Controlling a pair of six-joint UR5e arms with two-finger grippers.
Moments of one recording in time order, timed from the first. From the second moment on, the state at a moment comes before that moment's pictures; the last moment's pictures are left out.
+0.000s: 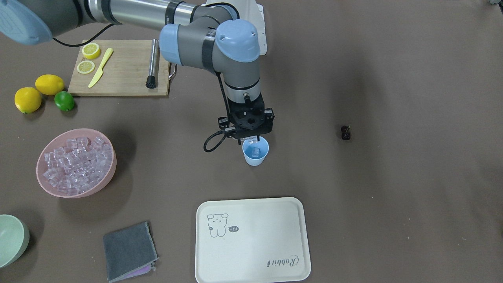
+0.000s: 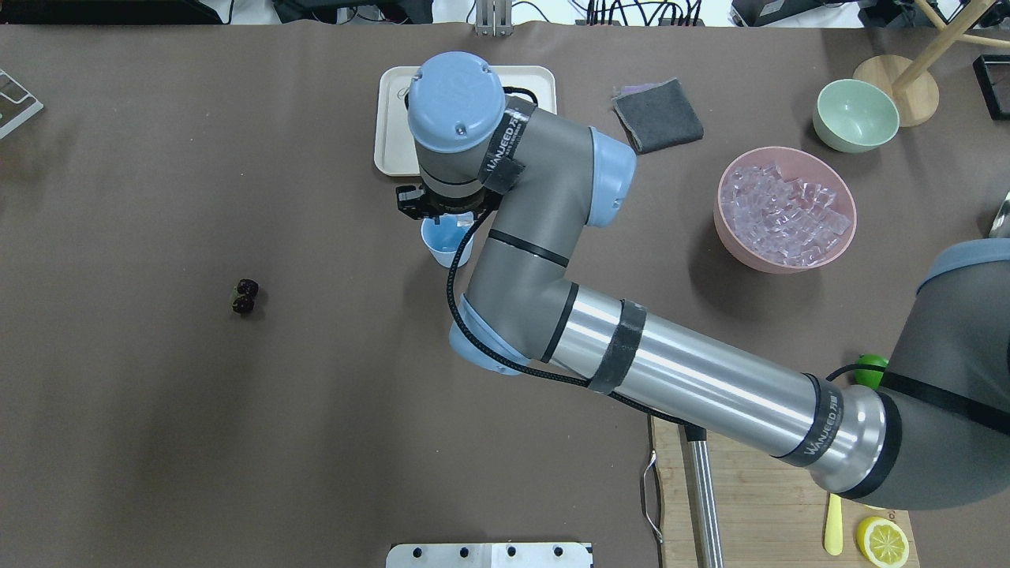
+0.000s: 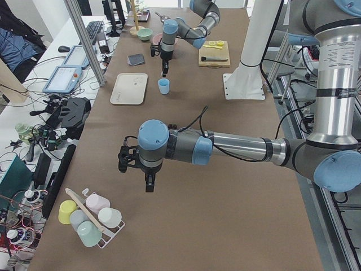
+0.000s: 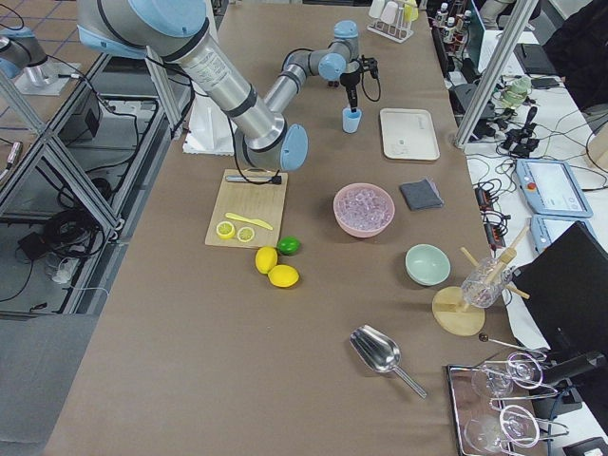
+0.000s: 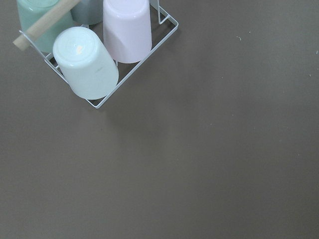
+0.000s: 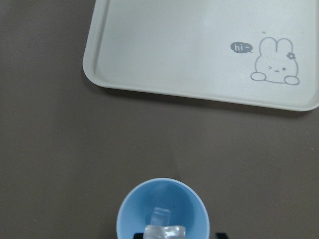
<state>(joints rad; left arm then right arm) -1.65 -1.55 -1.71 -1.64 -2.43 -0.16 0.57 -0.54 1.32 -1.50 1.80 1.05</state>
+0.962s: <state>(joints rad) -1.65 -1.55 -1.73 -1.68 -2.42 -0.16 0.57 -0.66 1.44 -1.46 1.80 1.05</state>
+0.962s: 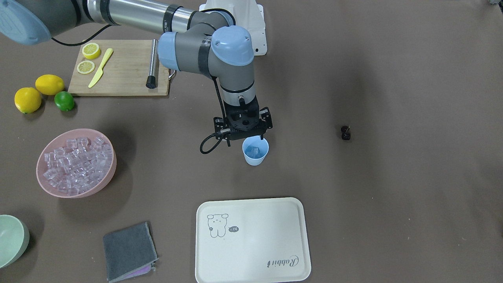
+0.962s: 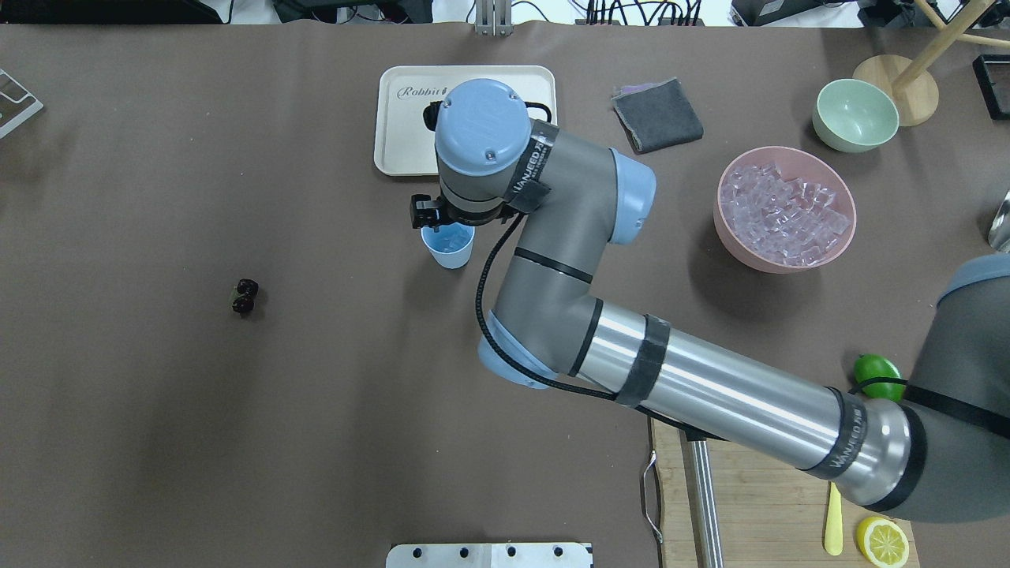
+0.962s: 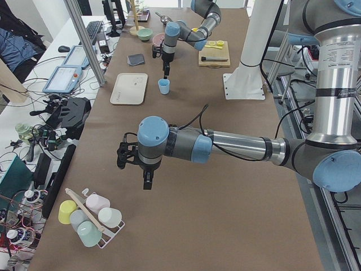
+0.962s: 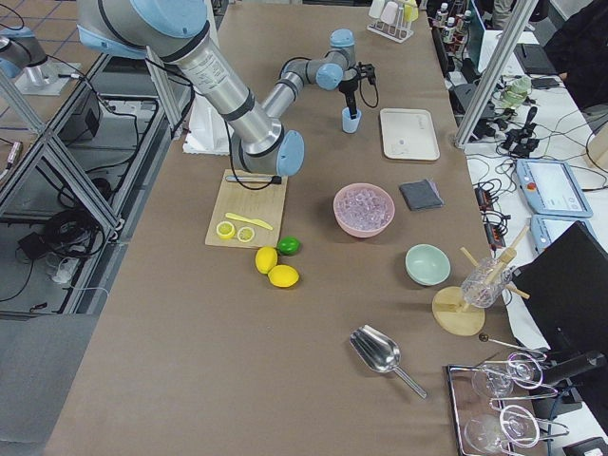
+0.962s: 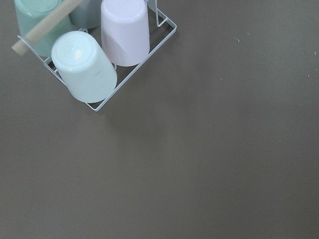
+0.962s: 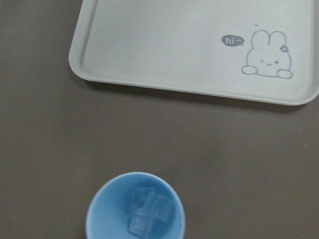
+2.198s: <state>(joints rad) -0.91 -1.69 -1.78 -2.08 -2.15 -0.99 1.40 -1.45 1.66 -1.49 2.33 0.00</state>
